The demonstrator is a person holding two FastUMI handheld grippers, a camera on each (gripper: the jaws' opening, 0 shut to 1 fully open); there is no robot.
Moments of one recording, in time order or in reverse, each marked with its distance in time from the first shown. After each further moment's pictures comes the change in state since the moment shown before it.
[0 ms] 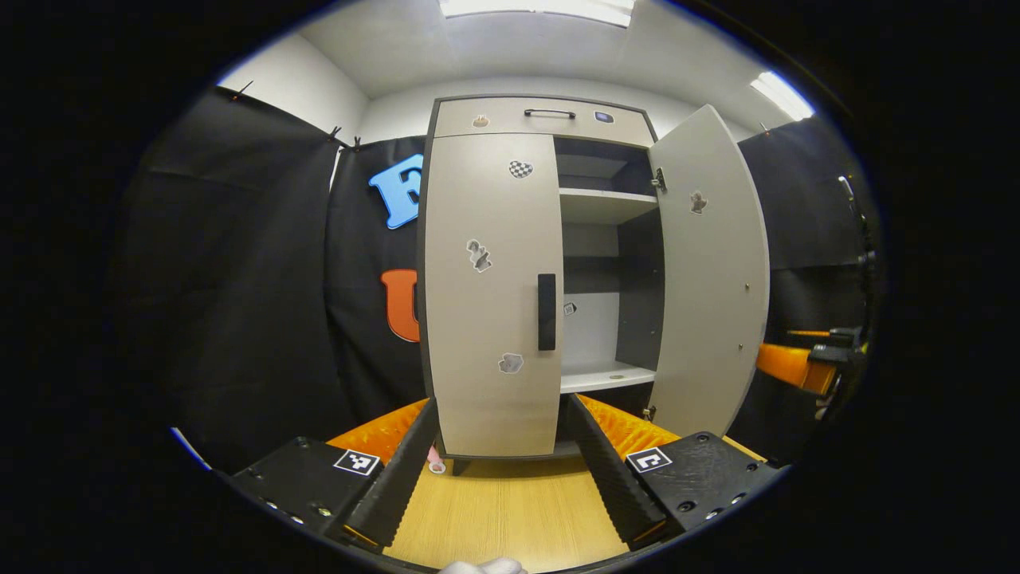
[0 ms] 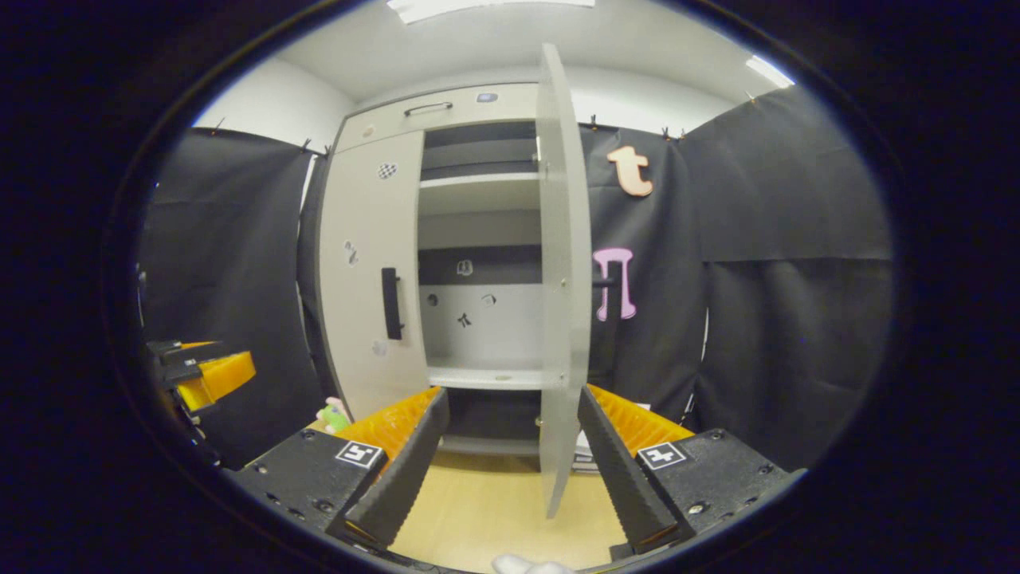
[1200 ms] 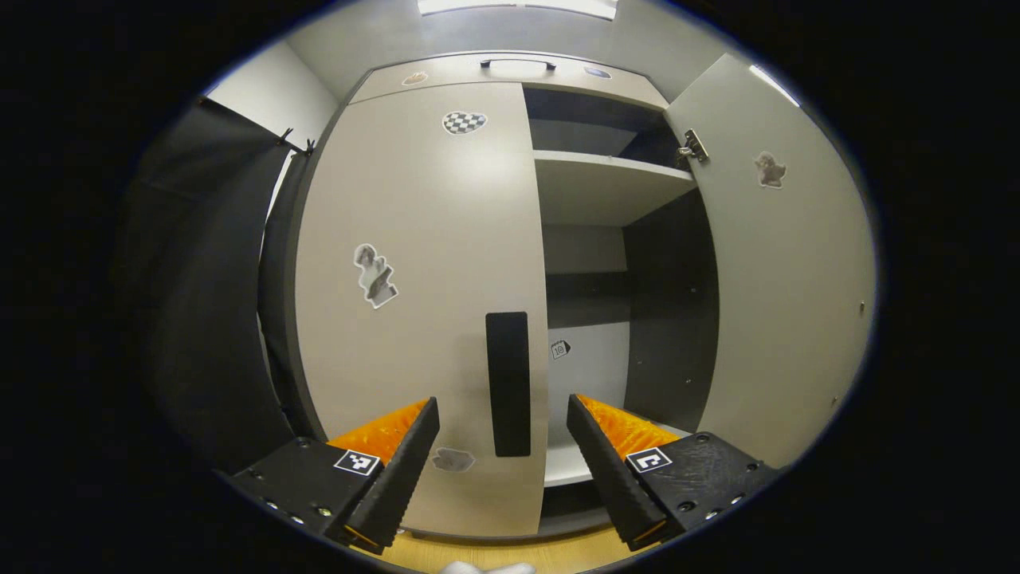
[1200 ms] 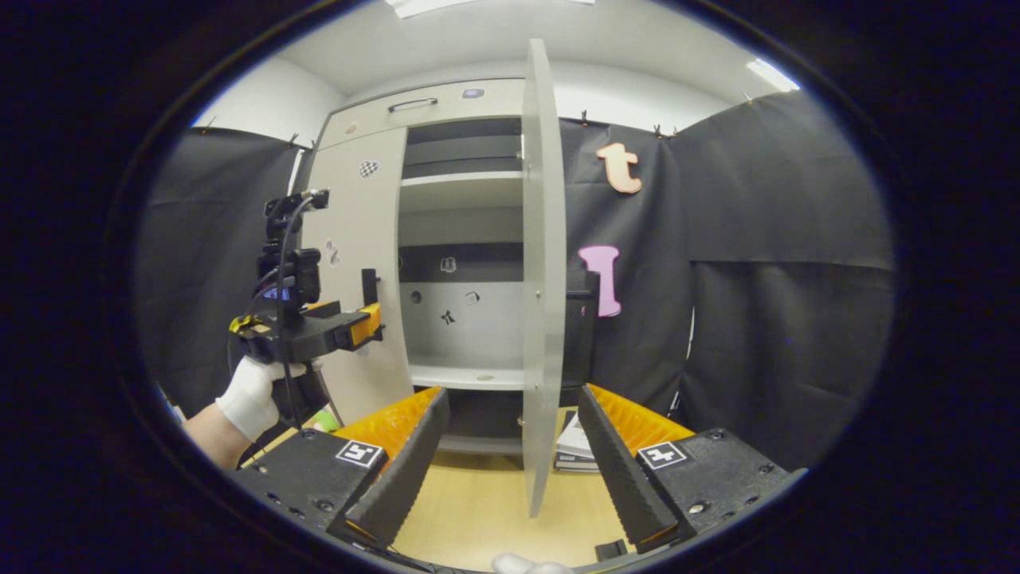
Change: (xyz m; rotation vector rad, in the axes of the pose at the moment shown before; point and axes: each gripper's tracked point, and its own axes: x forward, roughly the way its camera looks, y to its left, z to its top) left arm 0.250 -0.059 0.031 0.022 -0.083 -0.037; right arm 0.000 -0.038 0.032 0.003 -0.007 -0.087
